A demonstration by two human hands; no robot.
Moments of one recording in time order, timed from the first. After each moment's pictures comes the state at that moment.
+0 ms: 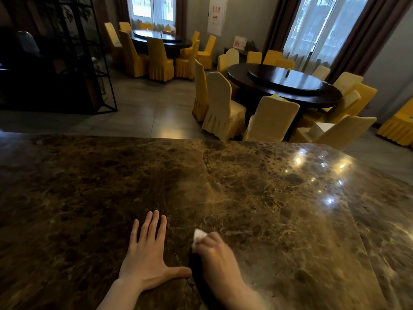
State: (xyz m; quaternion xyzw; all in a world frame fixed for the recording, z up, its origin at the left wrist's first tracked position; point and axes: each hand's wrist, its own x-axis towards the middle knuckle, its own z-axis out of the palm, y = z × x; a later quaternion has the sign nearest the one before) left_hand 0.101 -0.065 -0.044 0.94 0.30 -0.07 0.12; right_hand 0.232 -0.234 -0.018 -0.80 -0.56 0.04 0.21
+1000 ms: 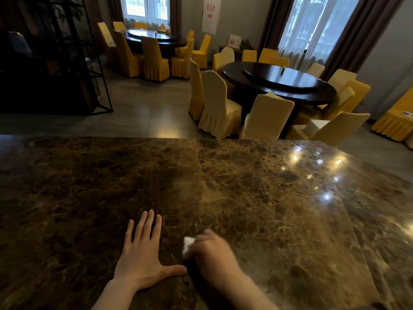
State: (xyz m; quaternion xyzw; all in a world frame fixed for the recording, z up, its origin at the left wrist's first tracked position) left_hand 0.102 -0.066 -0.043 0.94 0.31 -0.06 0.12; right_hand 0.241 -0.233 0.004 -0.78 -0.59 0.09 0.18
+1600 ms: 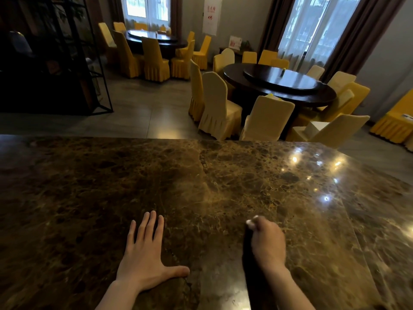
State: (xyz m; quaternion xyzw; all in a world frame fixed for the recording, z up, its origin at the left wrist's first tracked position) left_hand 0.101 -0.067 -0.040 0.94 0.31 -0.07 0.13; right_hand 0.317 -0.284 -0.001 -0.93 -0.23 -0.02 0.28
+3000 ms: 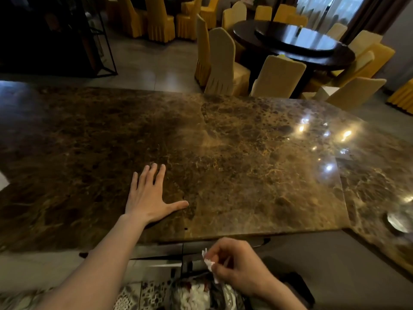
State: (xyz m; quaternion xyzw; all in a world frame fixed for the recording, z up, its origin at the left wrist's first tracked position) left_hand 0.067 -0.119 -0.030 0.93 0.35 -0.02 0.13; right_hand 0.159 -0.400 -0.004 -0.75 -0.39 0.39 0.37
